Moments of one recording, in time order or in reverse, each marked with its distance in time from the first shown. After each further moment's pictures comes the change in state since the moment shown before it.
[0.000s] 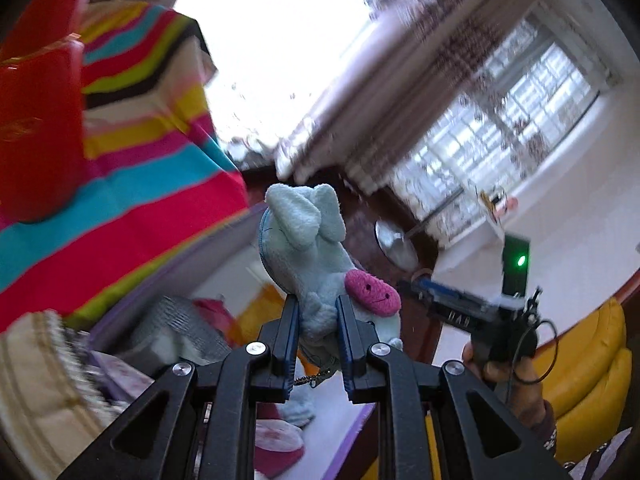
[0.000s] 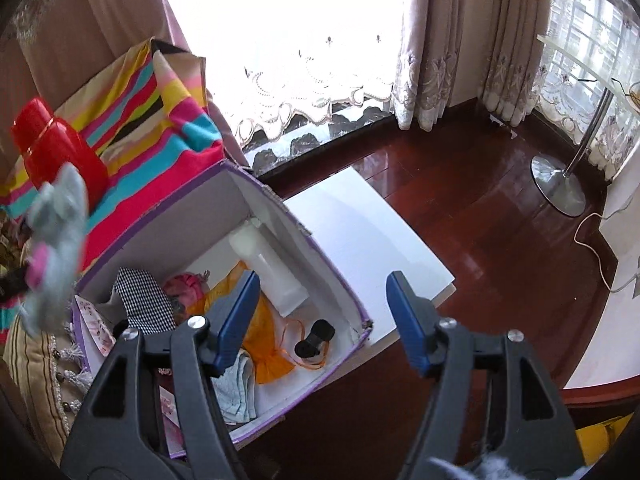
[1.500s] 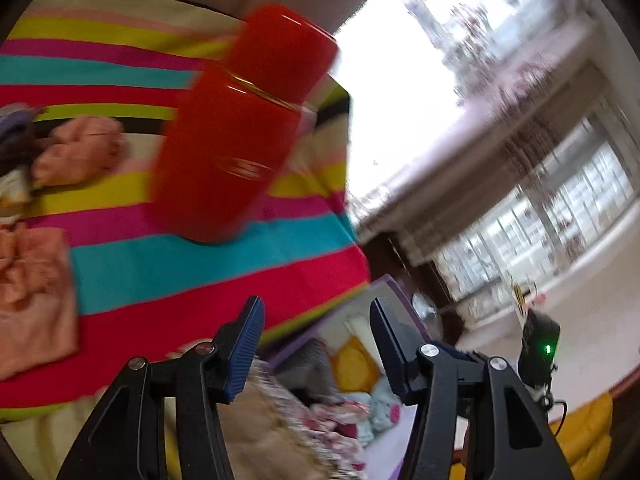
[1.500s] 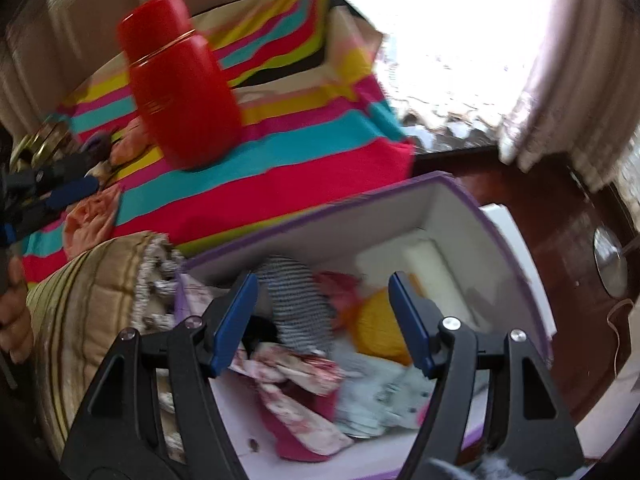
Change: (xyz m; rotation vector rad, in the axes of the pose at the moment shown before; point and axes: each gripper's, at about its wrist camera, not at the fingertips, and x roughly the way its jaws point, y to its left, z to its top) left arm -0.114 0.137 0.011 -0.297 -0.233 0.134; right arm 0.006 0.191 -0.005 -0.326 0.063 0.198
